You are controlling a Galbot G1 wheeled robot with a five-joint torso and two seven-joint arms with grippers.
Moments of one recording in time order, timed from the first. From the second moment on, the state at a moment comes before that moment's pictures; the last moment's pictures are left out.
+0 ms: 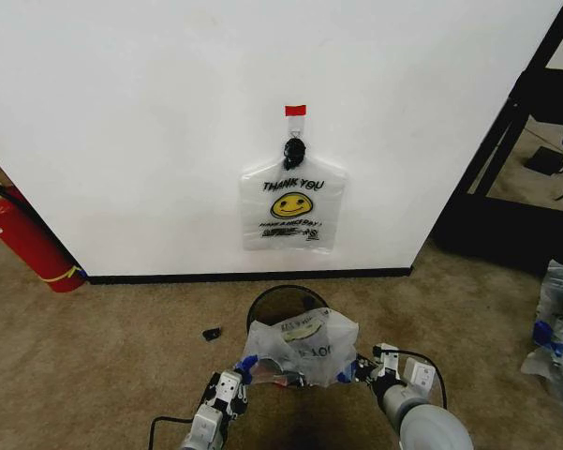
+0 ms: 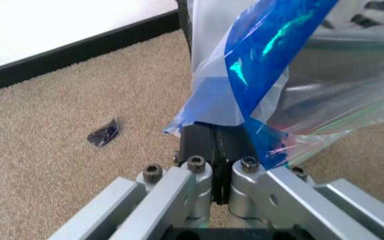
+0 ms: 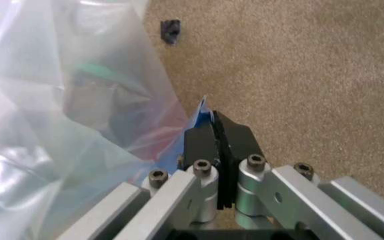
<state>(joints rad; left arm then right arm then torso) 1.45 -0.90 0.12 -2.00 -0.36 0.21 -0.50 -1.51 1.14 0.27 2.07 0.93 -0.47 0.56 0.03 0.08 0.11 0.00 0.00</state>
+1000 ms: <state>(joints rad) 1.64 -0.86 0.05 -2.12 -0.22 0.18 -0.45 -1.61 1.11 0.29 2.19 0.87 -0.47 0.55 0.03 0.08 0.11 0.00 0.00</state>
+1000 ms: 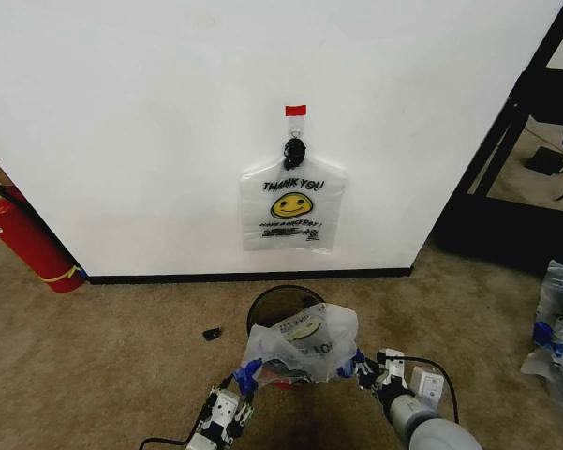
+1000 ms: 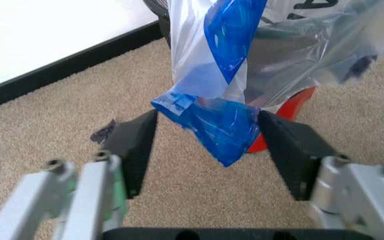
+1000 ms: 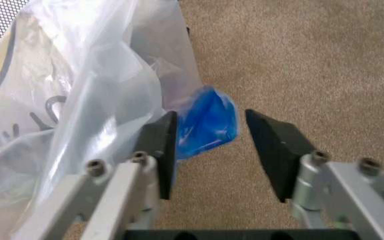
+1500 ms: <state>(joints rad) 1.83 -0.85 -0.06 -2.26 -0.08 0.09 -0.45 -1.78 1.06 0.33 2.35 0.66 -0.39 0.46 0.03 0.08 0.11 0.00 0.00</state>
